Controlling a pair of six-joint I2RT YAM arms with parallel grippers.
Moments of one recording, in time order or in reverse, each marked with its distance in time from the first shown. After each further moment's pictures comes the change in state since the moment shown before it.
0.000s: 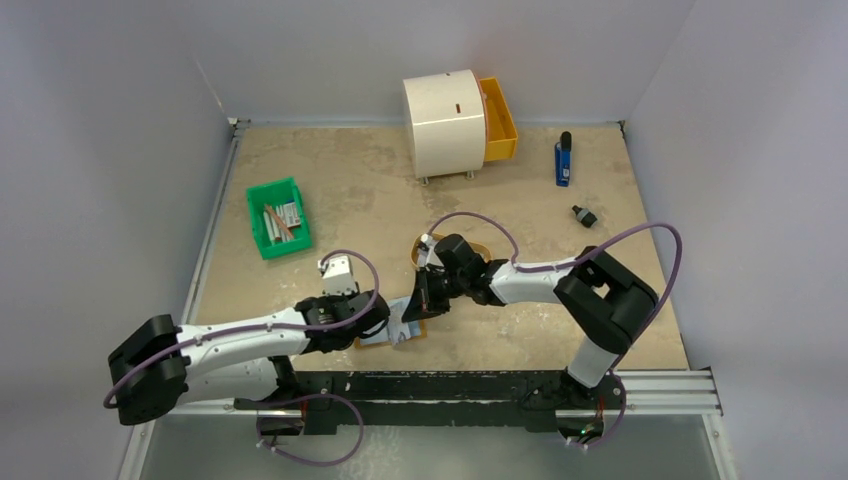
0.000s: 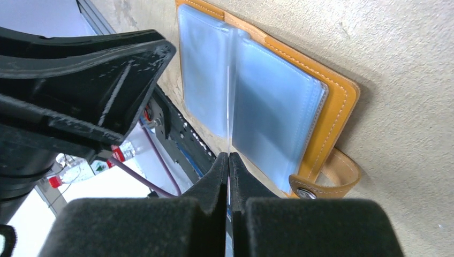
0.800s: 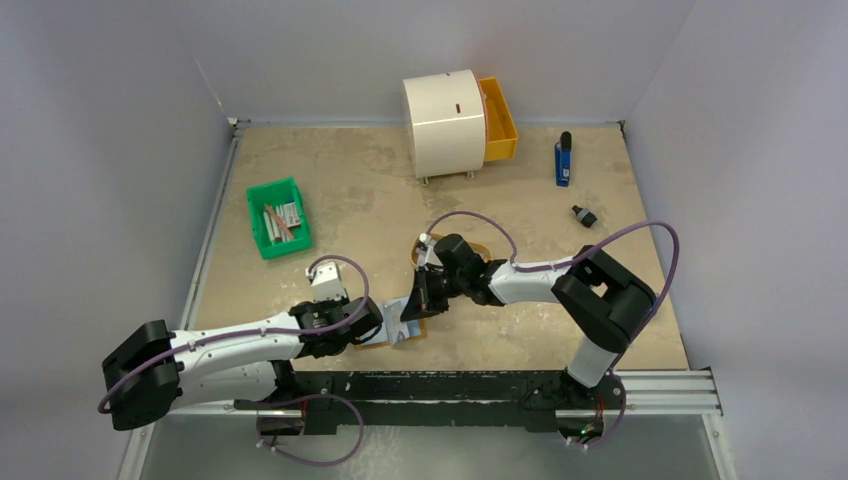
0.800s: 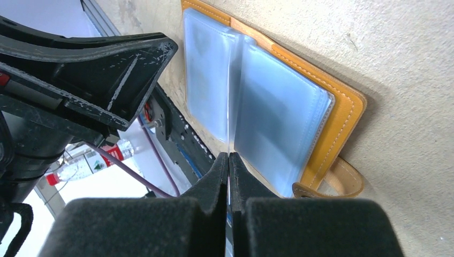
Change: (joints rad) left arm 0.000 -0.076 -0.048 -0.084 -0.003 -0.113; right arm 0.000 0.009 -0.002 0.026 -0.007 -0.013
